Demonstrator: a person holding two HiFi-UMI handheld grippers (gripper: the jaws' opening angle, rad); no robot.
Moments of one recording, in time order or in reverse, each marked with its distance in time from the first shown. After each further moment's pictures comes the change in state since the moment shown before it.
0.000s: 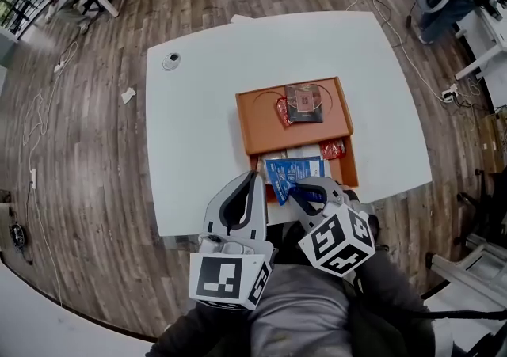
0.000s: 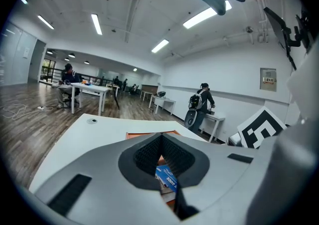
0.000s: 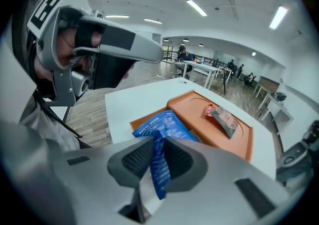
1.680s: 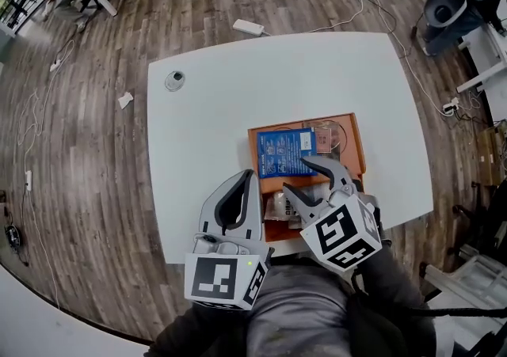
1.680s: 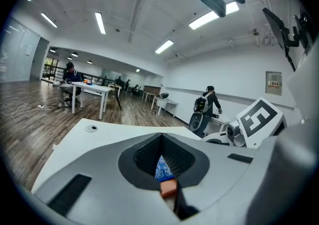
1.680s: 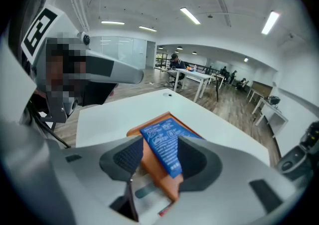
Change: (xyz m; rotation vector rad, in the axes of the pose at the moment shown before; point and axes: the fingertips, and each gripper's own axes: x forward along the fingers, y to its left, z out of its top) left arm 0.057 0.064 0.036 -0.026 -0.018 0.015; right arm 0.035 -0.086 0.079 0.020 -0.085 -0.075
